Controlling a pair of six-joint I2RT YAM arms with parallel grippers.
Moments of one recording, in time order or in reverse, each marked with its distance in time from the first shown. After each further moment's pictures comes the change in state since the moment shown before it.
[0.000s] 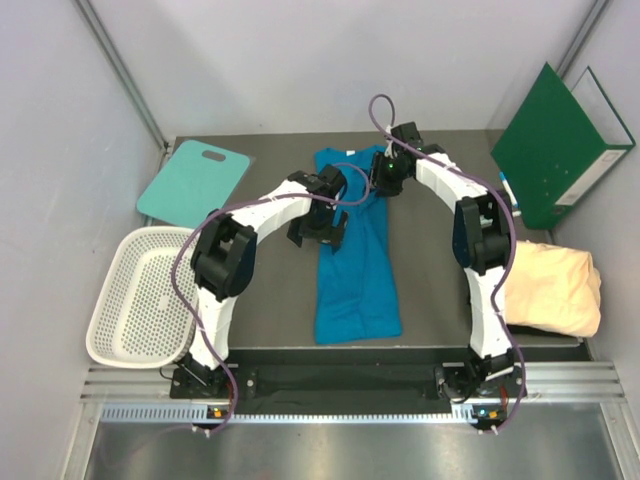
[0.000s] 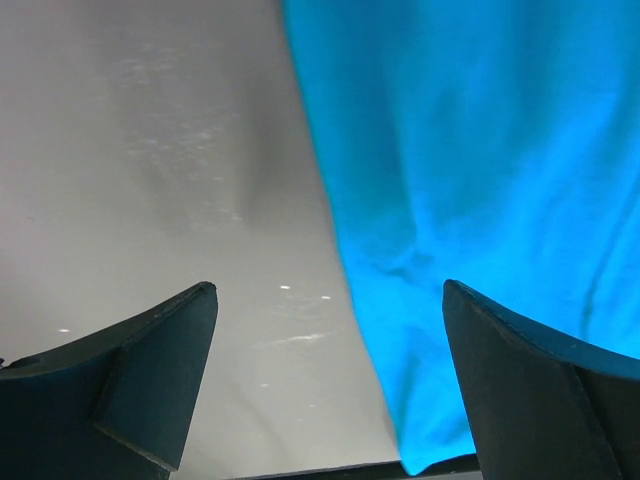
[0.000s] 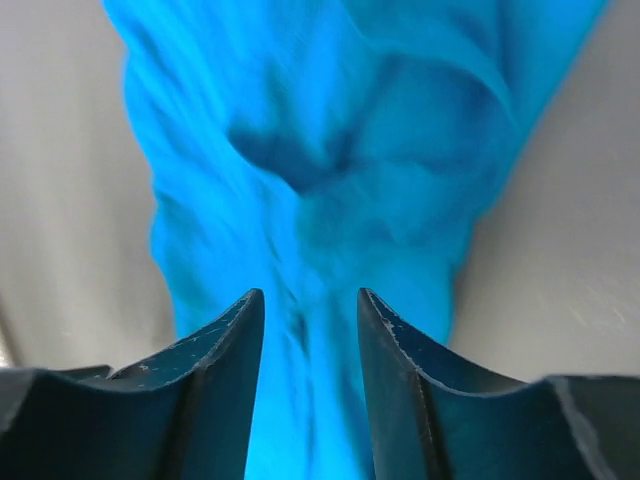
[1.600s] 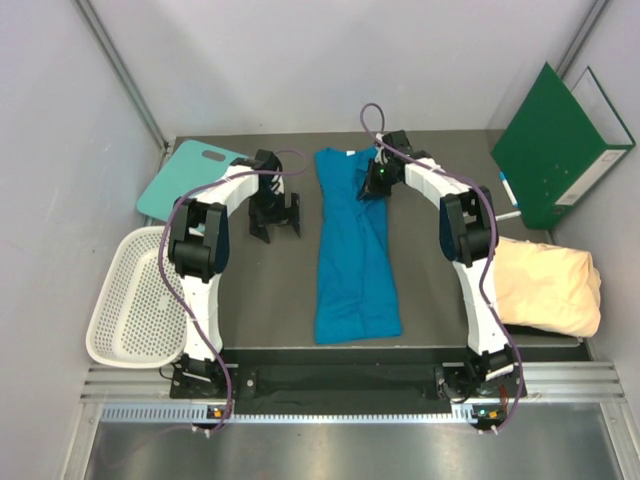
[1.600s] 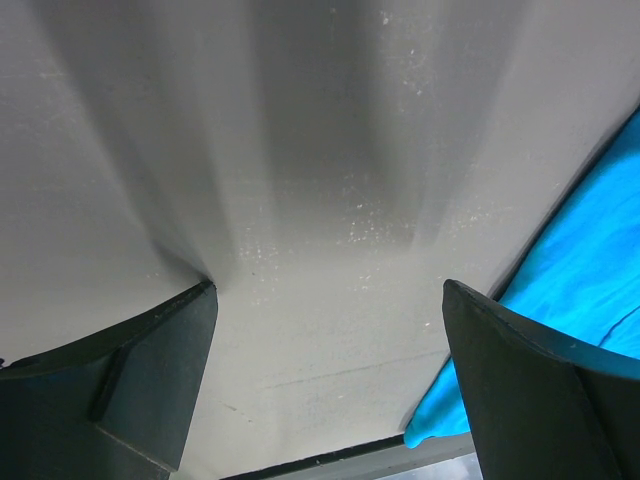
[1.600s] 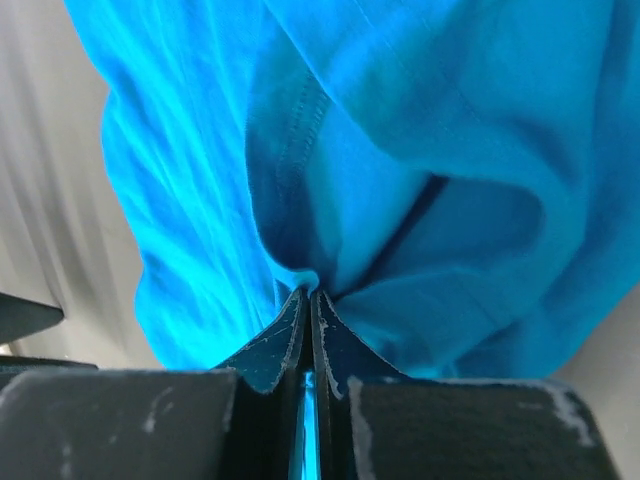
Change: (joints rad) left arm 0.377 0.069 0.002 -0.005 0.285 0.034; right arm 0.013 0.197 0.126 0.089 -0.103 0.029
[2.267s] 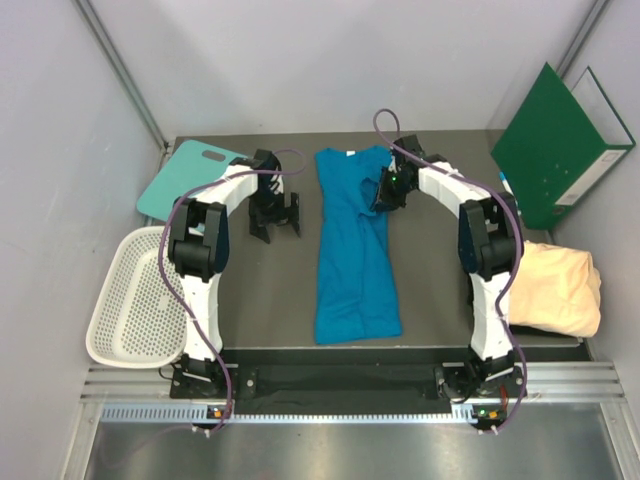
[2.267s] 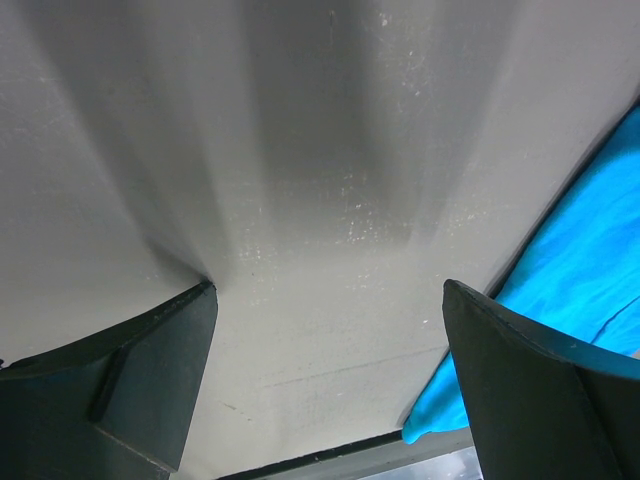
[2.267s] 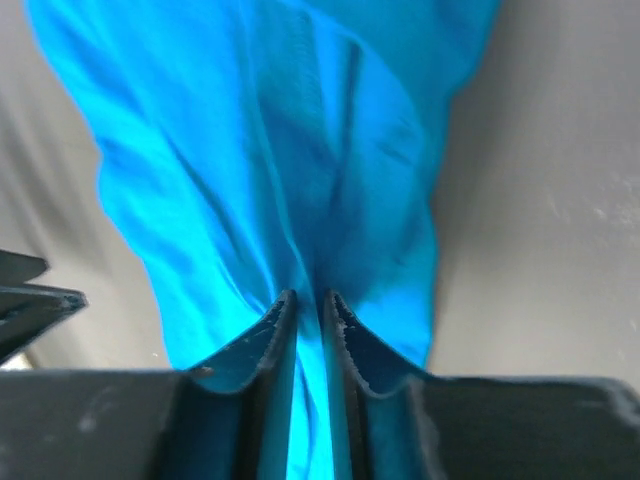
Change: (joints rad) left arm 0.005 0.007 0.007 -0.005 0.017 0.005; right arm -0.008 -0.265 -0.287 -0.065 0.093 0.062
